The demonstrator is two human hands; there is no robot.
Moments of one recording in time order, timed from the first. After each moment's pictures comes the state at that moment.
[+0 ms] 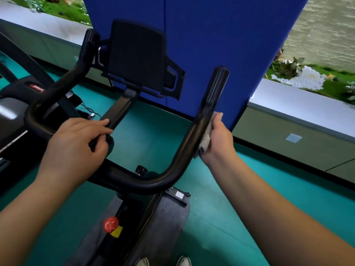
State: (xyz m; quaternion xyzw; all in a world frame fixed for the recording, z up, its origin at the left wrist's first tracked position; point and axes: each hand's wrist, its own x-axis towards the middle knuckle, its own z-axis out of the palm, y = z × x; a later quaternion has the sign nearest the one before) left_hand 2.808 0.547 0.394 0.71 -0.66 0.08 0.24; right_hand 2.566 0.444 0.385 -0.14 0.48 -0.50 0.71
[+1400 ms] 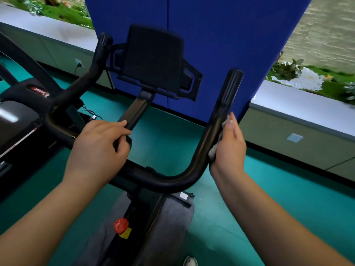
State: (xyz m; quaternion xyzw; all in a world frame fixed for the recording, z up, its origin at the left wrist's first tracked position) left_hand 2.815 0.546 0.389 0.70 -0.66 0.08 0.27; right_hand 2.588 0.471 0.371 -0.25 0.52 -0.63 0.52
